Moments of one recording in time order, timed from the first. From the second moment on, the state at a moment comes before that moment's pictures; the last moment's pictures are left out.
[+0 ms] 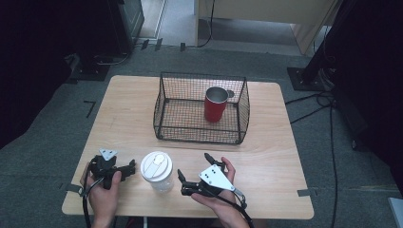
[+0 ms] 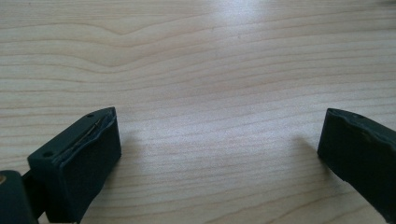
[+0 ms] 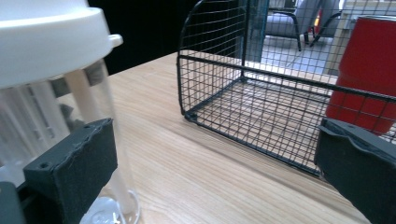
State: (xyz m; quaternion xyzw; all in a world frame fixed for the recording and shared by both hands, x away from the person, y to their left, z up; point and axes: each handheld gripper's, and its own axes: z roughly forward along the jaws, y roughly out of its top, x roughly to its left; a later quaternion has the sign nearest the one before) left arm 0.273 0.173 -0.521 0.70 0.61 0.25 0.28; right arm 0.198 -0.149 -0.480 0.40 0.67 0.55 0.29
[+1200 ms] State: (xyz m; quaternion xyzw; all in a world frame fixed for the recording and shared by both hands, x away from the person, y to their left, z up) left arm 0.273 0.173 -0.520 0.70 0.61 0.25 0.28; right arm 0.178 -0.105 -0.483 0.34 0.69 0.59 0.24
